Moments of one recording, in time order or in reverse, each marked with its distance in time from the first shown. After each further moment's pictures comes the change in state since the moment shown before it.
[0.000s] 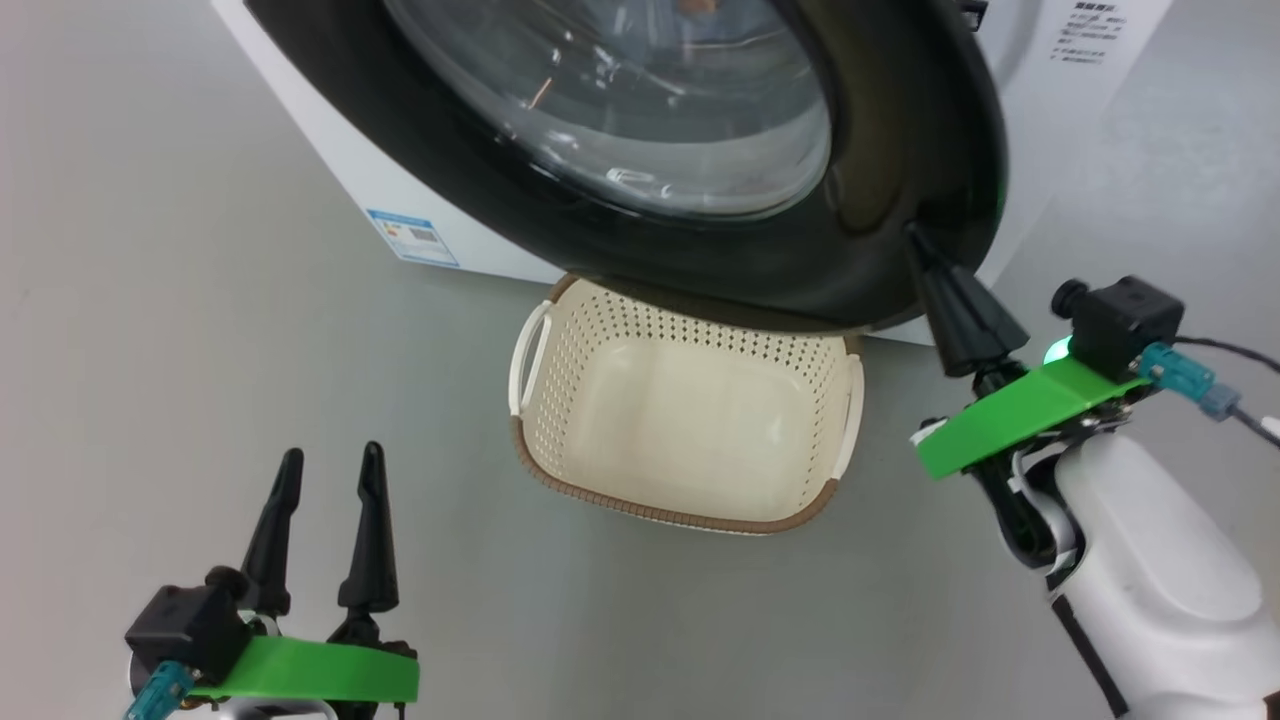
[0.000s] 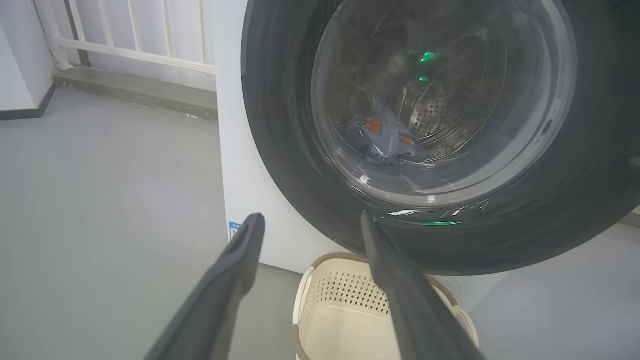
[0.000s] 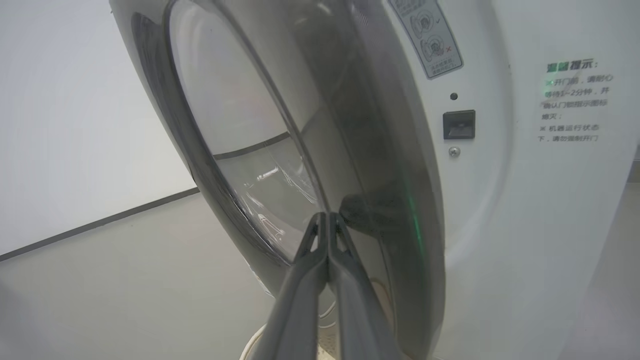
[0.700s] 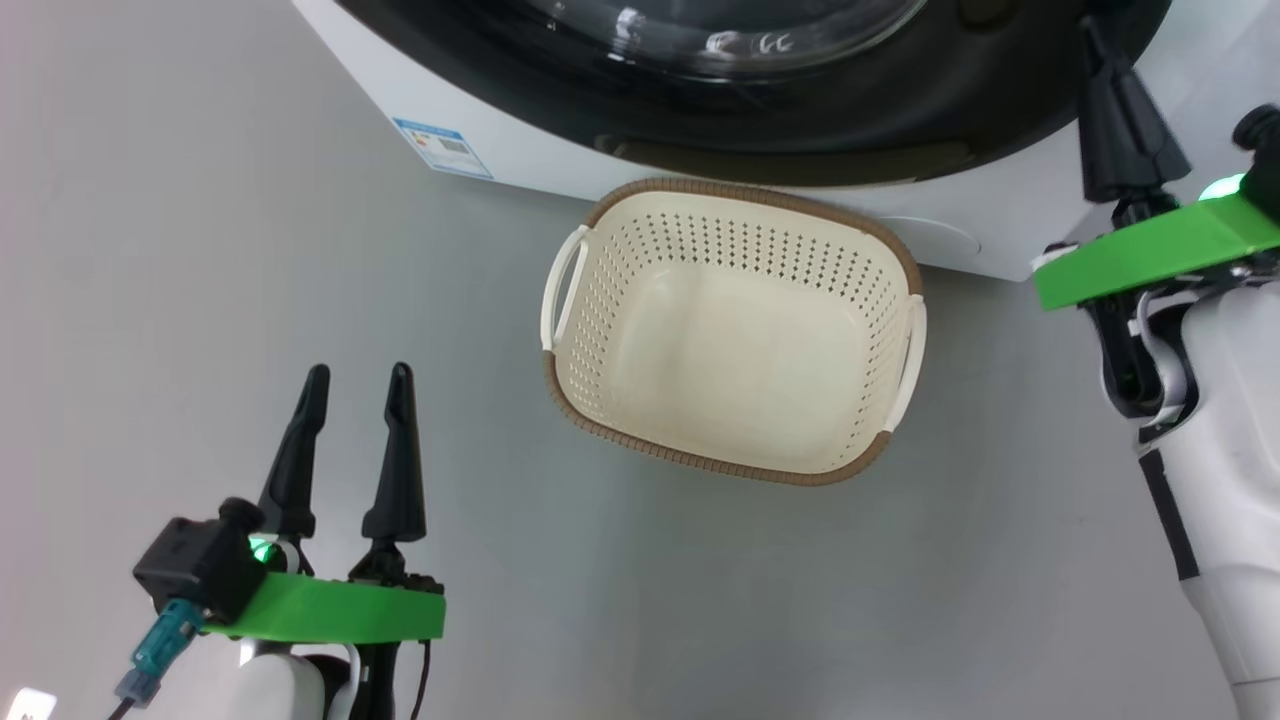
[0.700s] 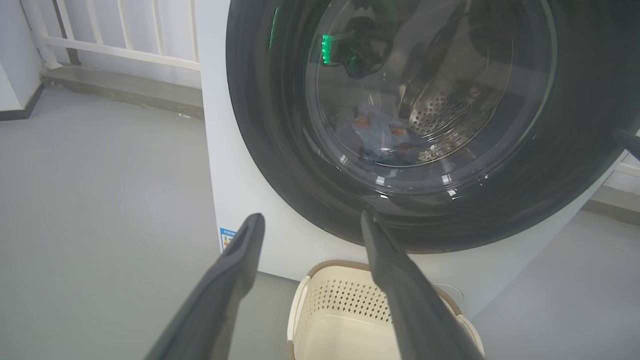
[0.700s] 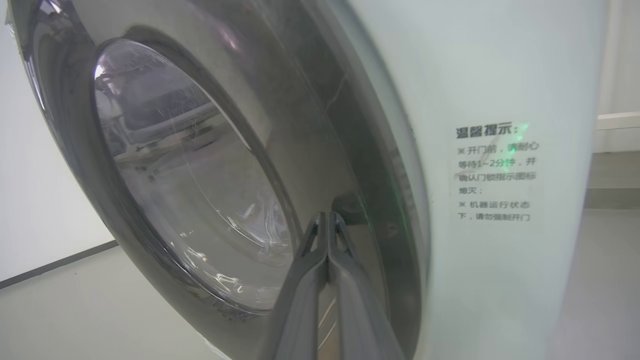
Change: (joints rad) left arm -0.102 -0.004 -0.059 -0.032 -0.038 0.000 0.000; right arm -0.176 -0.025 -0.205 0.033 -0.088 0.000 0.000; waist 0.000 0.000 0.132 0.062
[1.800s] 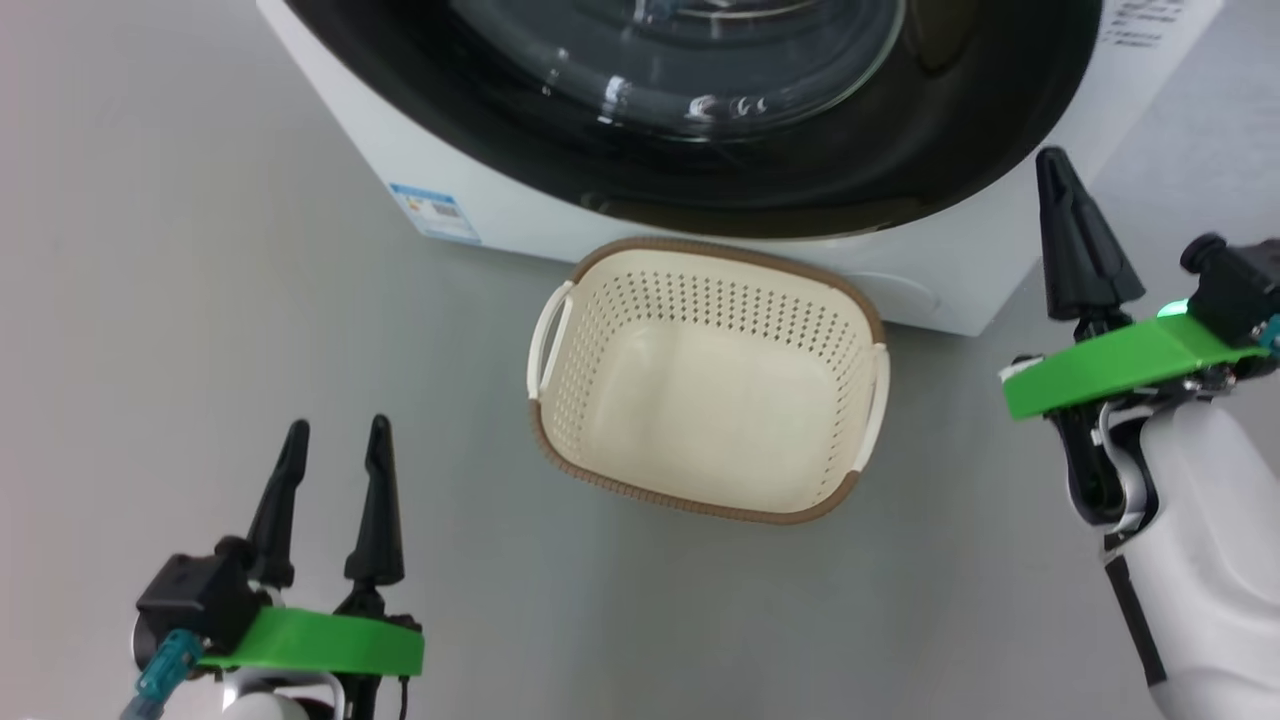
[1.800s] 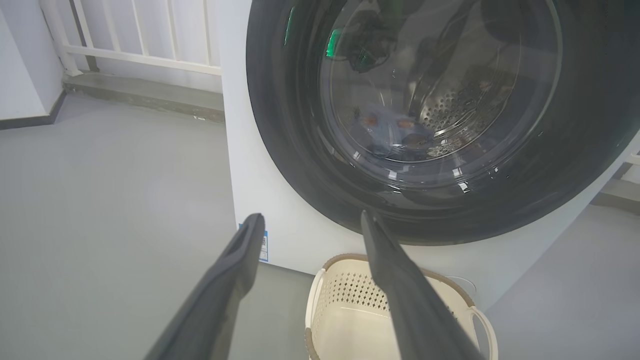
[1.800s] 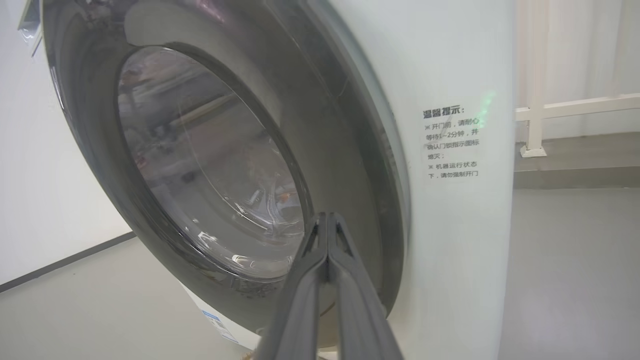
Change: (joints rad) left arm 0.037 -0.001 0.048 0.068 0.057 0.000 0.000; right arm 0.162 0.047 -0.038 -0.042 0.000 0.000 0.000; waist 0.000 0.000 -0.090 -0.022
